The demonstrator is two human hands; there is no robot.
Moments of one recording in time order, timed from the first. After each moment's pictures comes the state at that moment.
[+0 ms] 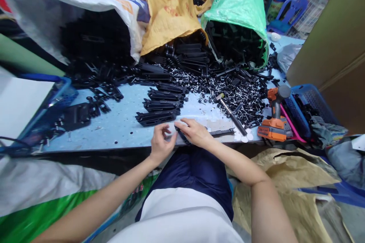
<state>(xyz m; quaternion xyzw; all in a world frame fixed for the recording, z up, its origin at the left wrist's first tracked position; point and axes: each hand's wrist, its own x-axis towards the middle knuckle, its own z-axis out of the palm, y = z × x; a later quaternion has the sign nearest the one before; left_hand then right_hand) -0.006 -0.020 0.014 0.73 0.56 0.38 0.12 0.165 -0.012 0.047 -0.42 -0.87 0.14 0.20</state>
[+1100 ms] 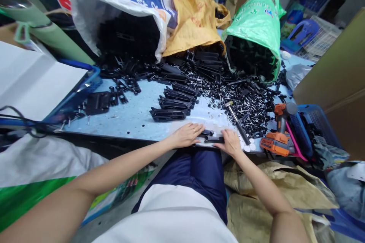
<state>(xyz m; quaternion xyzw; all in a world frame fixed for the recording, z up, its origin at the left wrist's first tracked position) 0.016 0.012 0.029 0.95 0.27 0.12 0.04 0.254 -0.043 0.034 -0.57 -0.82 -0.04 0.08</state>
